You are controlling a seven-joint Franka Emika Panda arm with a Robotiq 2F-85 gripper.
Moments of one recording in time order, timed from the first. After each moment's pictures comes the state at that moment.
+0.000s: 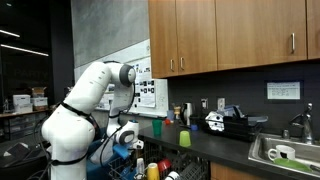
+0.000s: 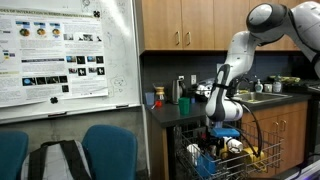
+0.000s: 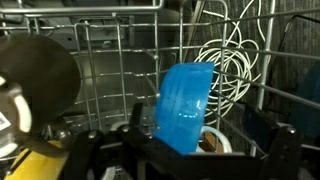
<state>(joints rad) 0.00 0.55 0.34 -2.50 0.26 3.05 0.13</state>
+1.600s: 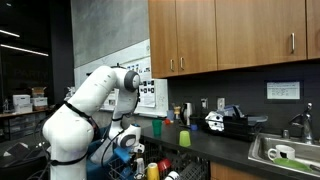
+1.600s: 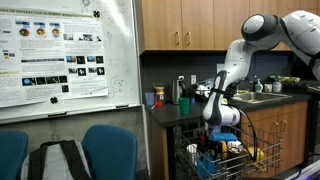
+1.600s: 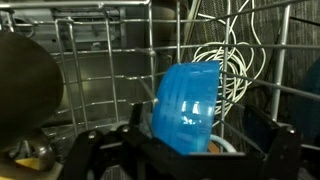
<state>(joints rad) -0.04 0.66 0.37 -2.42 0.26 3.05 0.10</state>
